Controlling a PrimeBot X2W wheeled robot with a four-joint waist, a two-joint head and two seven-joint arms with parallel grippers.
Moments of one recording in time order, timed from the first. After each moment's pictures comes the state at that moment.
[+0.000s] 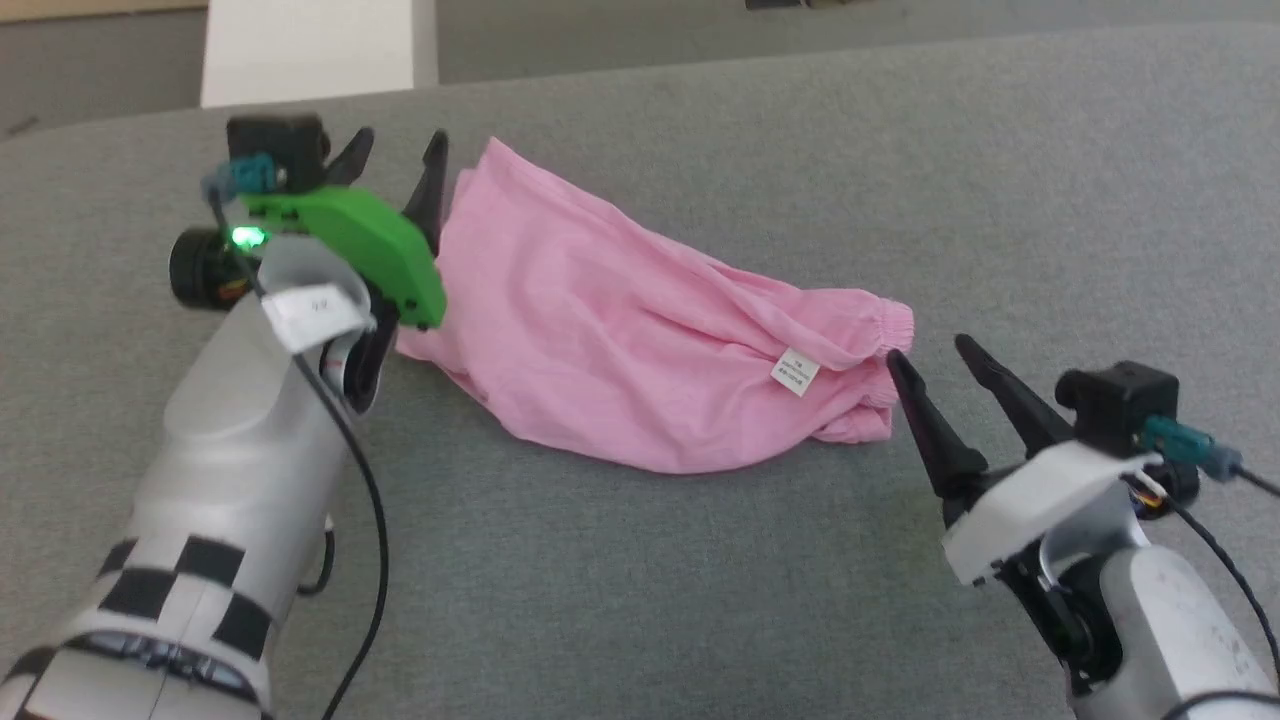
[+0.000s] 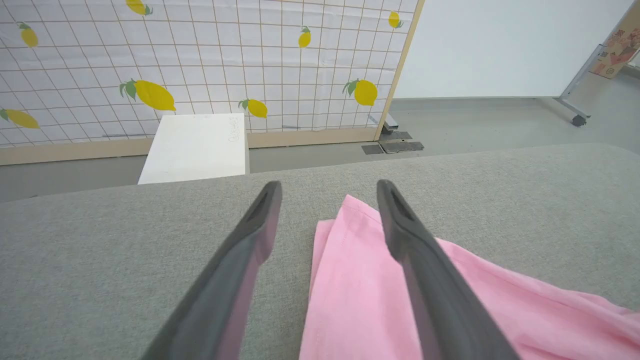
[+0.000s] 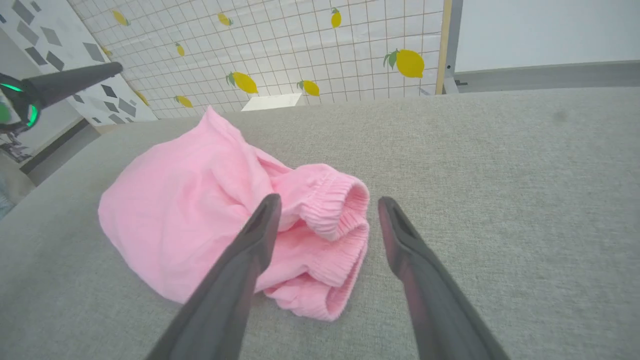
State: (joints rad) left arm -0.95 0.24 -0.50 0.95 -0.64 -0.11 -0.17; right arm -0.25 -0.20 0.20 0.14 0.43 0.13 0.06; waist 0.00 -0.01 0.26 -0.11
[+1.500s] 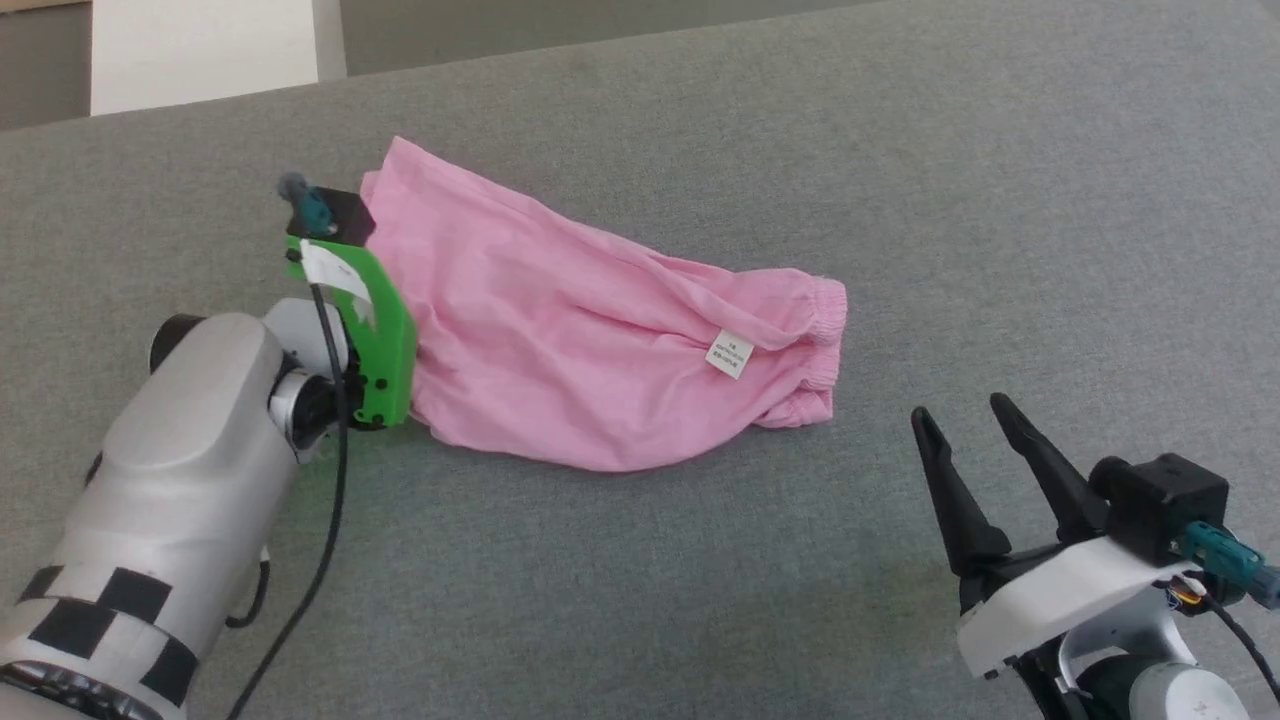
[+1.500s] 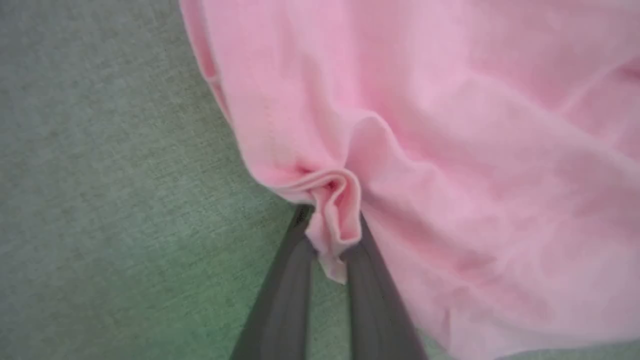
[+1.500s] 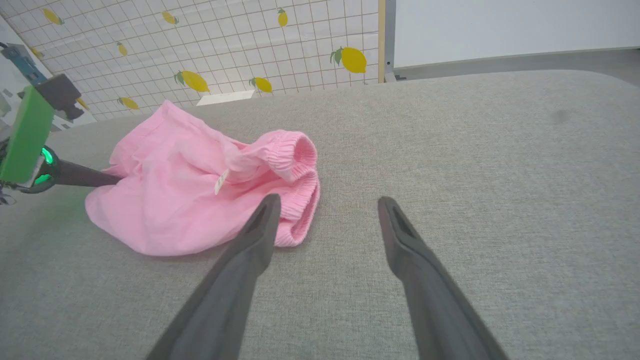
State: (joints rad) left arm -0.89 0.39 -0.73 0.82 -0.80 -0.12 0.63; right arm 0.03 -0.06 0.07 -0.22 0.22 0.13 0.16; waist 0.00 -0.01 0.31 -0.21
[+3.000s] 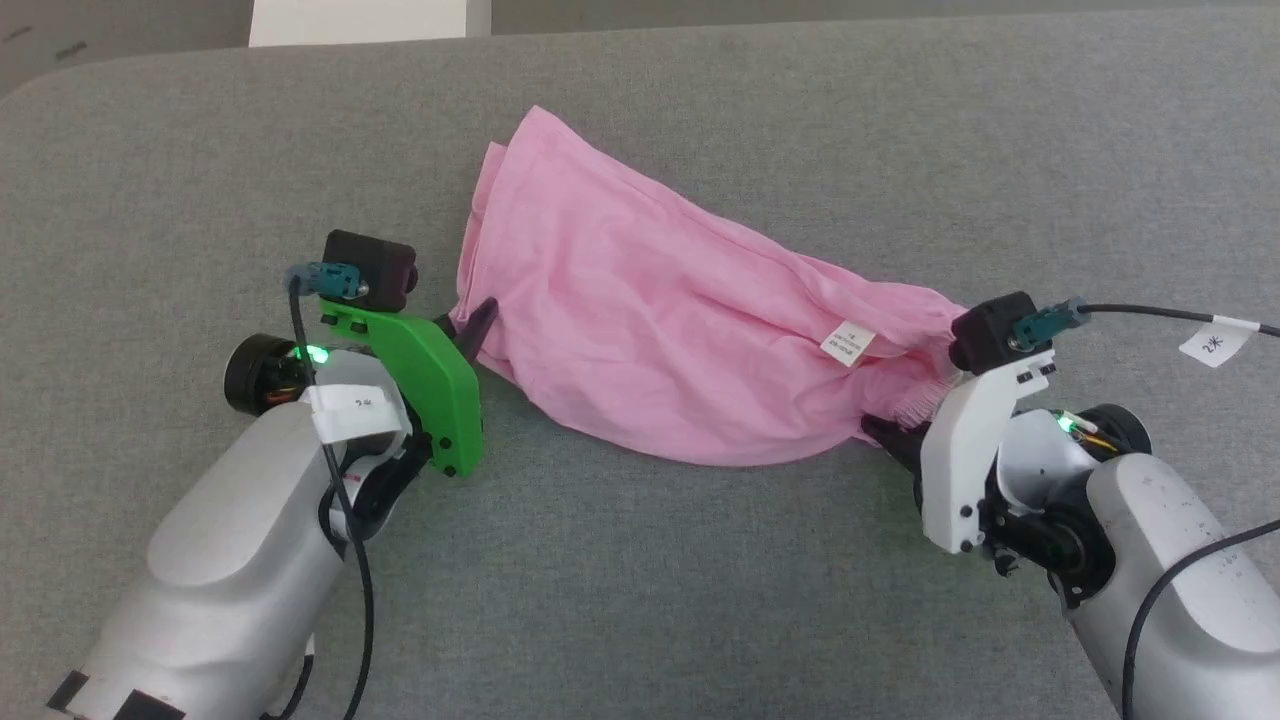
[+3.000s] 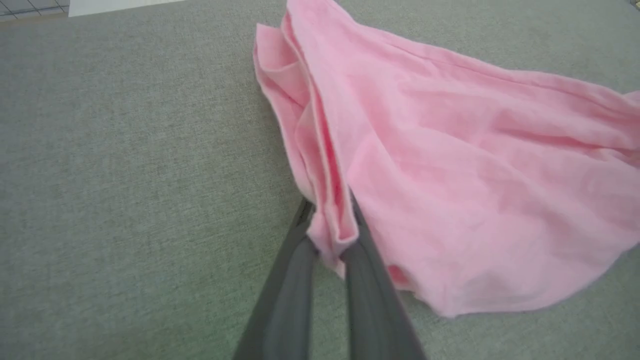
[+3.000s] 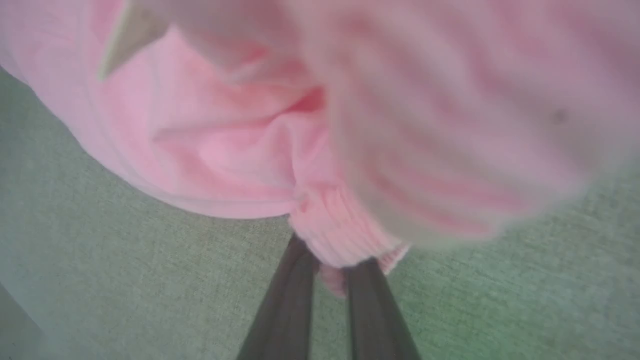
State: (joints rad) left arm -0.66 0.43 -0.68 0.37 -0.79 0.00 0.22; right arm -0.44 -0.27 0.35 0.31 0.59 0.13 0.66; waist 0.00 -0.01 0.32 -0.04
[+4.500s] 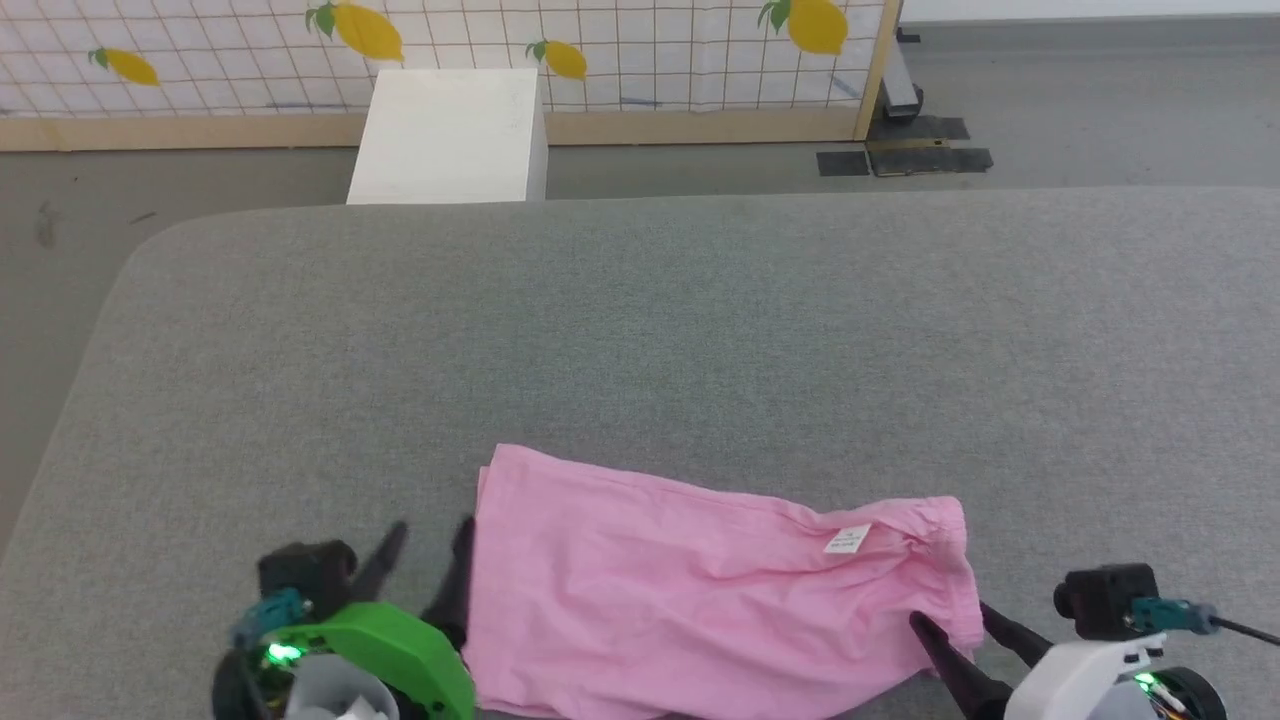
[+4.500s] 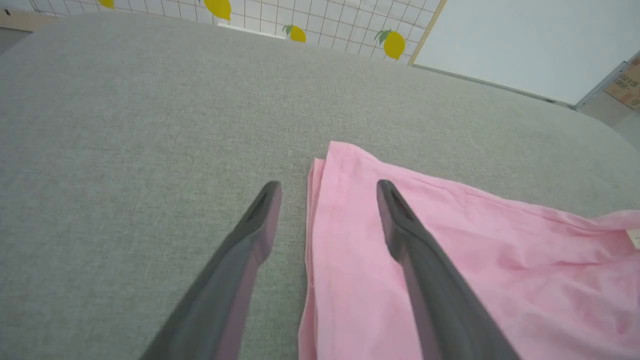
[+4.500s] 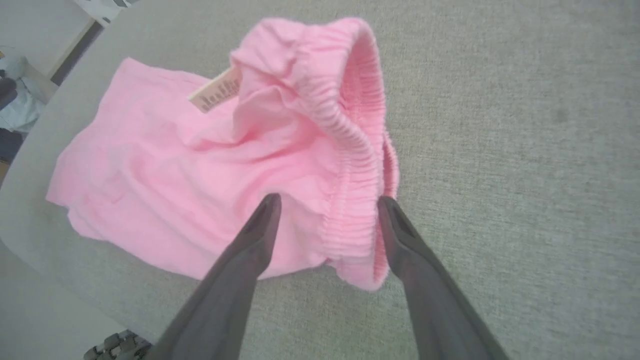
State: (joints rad) left arm -0.09 0.45 -0.59 0.06 -0.84 0.27 -0.12; right arm 0.12 -0.27 0.17 0.03 0.52 0.13 0.35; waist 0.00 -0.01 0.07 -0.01
